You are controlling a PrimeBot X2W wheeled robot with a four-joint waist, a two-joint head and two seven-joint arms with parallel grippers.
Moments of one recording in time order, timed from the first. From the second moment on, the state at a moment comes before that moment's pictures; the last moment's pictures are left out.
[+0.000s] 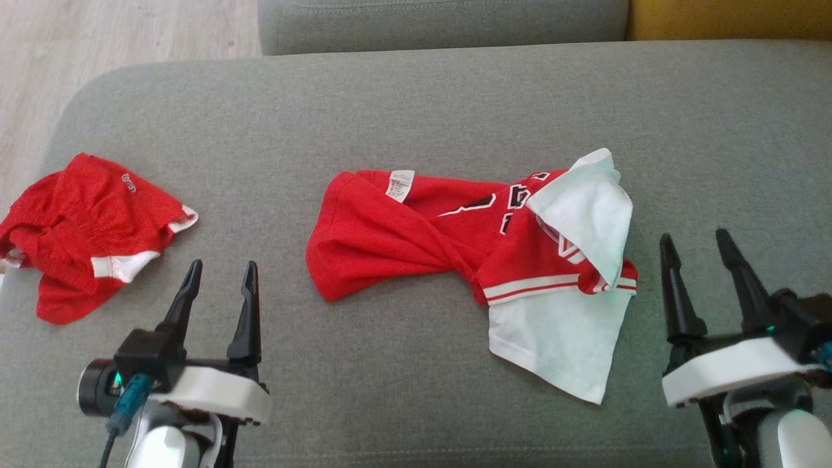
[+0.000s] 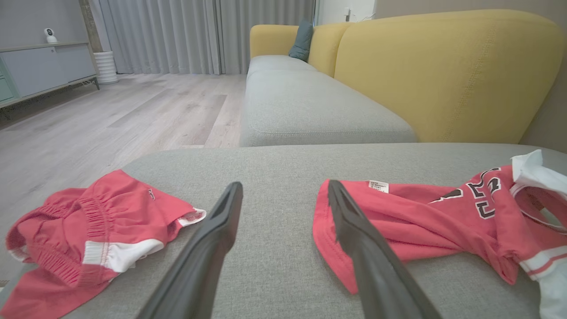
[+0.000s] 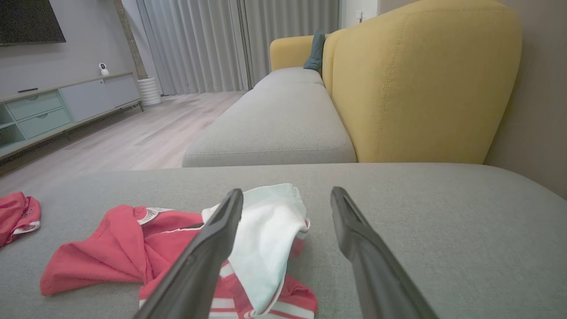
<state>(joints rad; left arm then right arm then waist) -0.01 0.13 -0.17 0.11 -0.17 0.04 -0.24 0.04 -0.05 -0.04 -0.12 0.13 0.13 0.07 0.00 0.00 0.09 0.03</state>
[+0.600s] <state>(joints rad) -0.01 0.15 -0.18 0.10 -0.17 0.05 -0.22 0.06 -0.05 -0.03 -0.12 0.14 0.13 0.08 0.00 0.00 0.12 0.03</state>
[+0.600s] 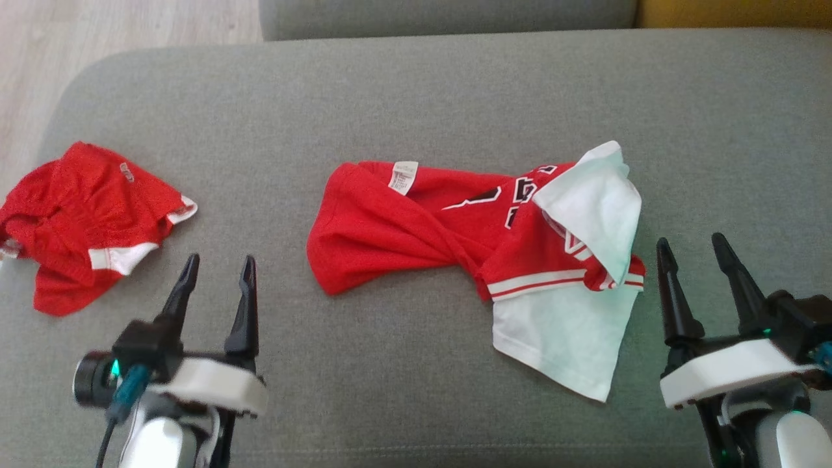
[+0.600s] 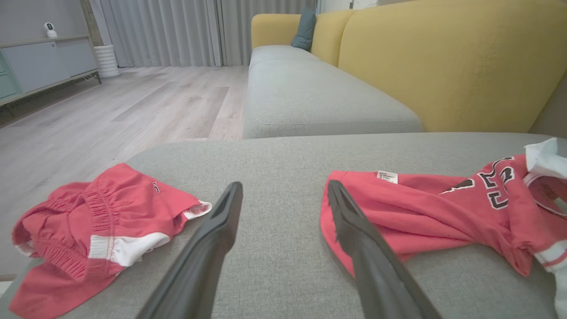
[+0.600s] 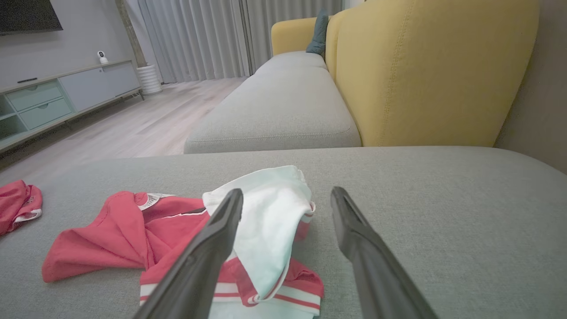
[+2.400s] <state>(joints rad) -0.16 0.23 -0.35 0.18 -0.29 -0.06 -0.08 -0.02 -0.05 -0.01 -0.08 0.21 0.13 0.08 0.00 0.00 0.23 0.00</state>
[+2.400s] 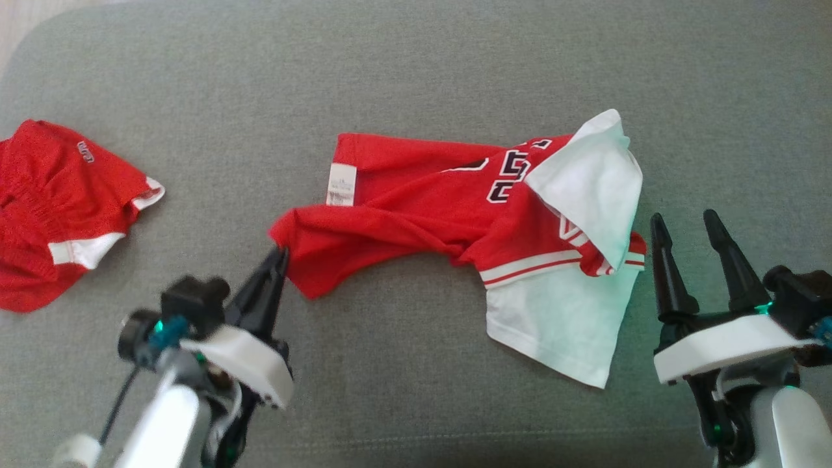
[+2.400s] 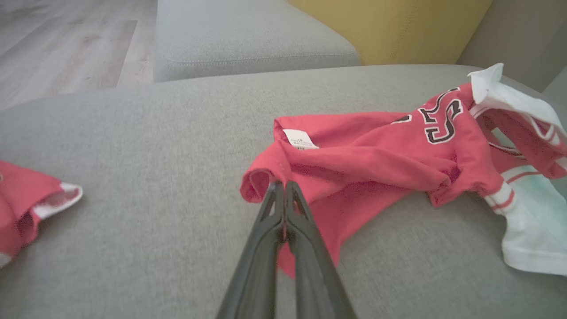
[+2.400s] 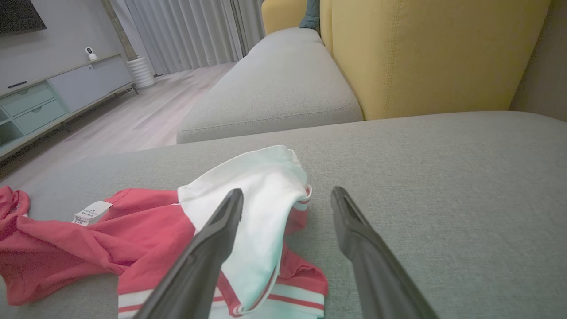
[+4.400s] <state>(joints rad) 0.04 0.24 -0.25 0.04 -0.33 0.19 -0.20 0.05 -0.04 0.00 -0.09 0.18 0.13 0.14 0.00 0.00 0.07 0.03</state>
